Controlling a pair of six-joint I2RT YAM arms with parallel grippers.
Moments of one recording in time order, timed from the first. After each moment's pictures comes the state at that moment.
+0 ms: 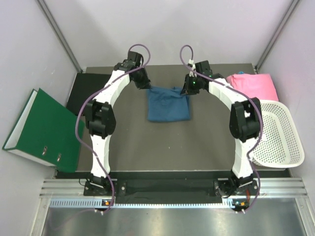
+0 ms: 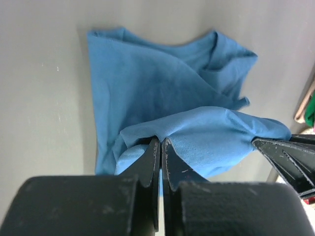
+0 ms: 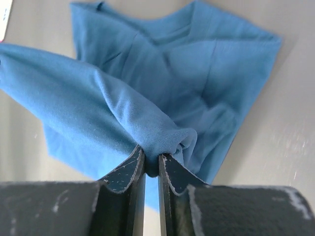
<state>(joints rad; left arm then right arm) -0.30 2.17 2.08 -0.83 0.19 -0.64 0.33 2.01 1.67 -0.49 -0.34 0.31</state>
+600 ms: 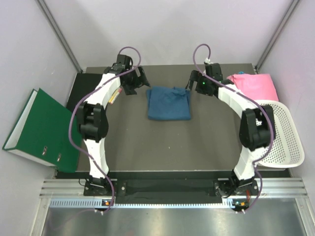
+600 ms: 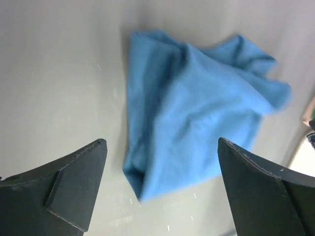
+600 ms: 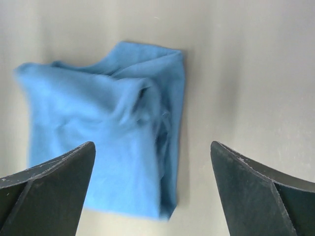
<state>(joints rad) -0.21 2.12 1.92 -0.74 0.25 -0.59 0.28 1.89 1.48 -0.31 -0.09 0.45</state>
